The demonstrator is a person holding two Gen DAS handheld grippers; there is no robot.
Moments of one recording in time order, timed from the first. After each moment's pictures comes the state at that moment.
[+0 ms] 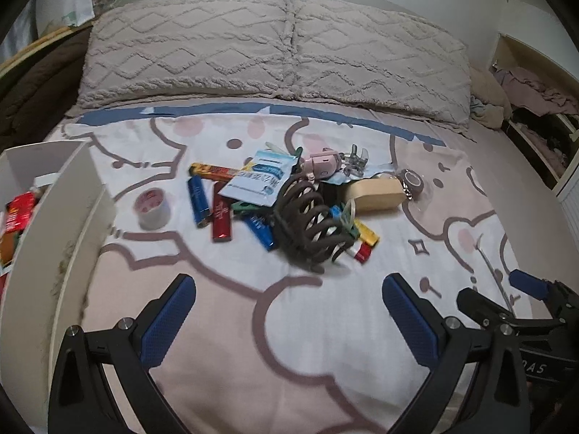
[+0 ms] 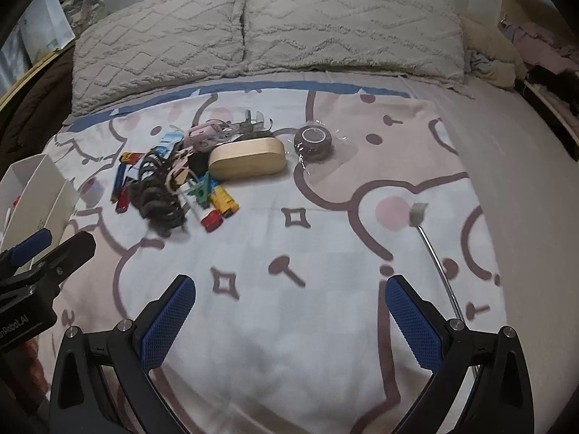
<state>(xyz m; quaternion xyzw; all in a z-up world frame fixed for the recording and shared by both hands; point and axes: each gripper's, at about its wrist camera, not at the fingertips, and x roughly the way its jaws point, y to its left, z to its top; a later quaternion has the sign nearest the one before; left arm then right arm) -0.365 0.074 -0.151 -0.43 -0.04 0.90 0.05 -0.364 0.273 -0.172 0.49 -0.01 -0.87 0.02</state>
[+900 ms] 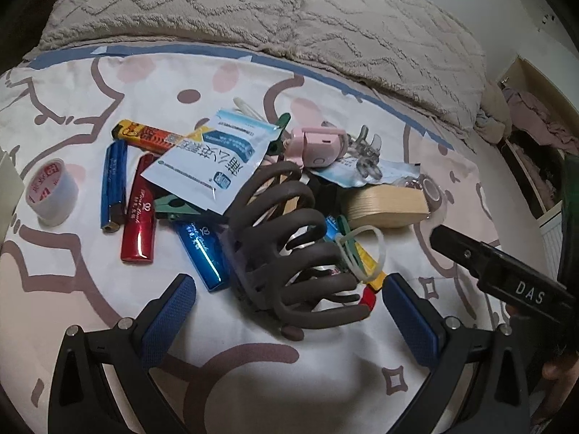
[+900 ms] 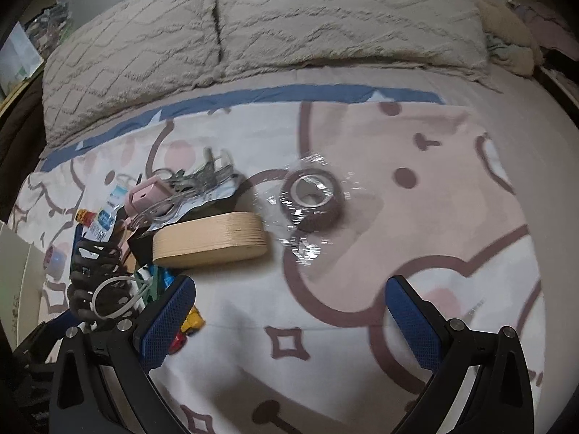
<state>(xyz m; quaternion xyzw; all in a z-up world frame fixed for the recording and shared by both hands) -0.451 0.080 -0.221 -0.49 -0.13 0.86 0.09 -0.484 0.283 -0.212 0.50 -0.05 -0.86 0.03</state>
